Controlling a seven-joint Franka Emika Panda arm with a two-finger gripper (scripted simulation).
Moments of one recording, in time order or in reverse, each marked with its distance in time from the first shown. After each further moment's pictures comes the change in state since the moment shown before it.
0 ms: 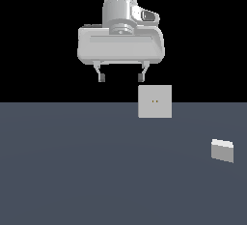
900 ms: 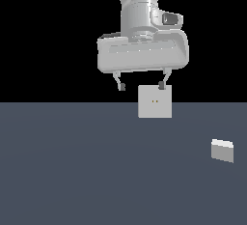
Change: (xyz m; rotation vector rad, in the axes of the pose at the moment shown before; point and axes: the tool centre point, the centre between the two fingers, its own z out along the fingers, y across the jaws) arm -0.008 0.047 0.022 -0.020 0.070 0.172
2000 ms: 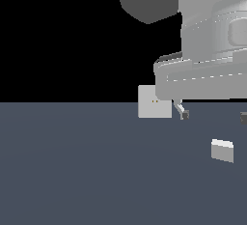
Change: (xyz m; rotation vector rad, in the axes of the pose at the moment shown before) arm -0.040 0.130 0.065 -0.061 0.198 0.492
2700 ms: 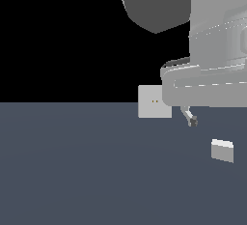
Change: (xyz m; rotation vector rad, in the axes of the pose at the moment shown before) arm -0.003 0.014 0.012 -0.006 0.022 0.055
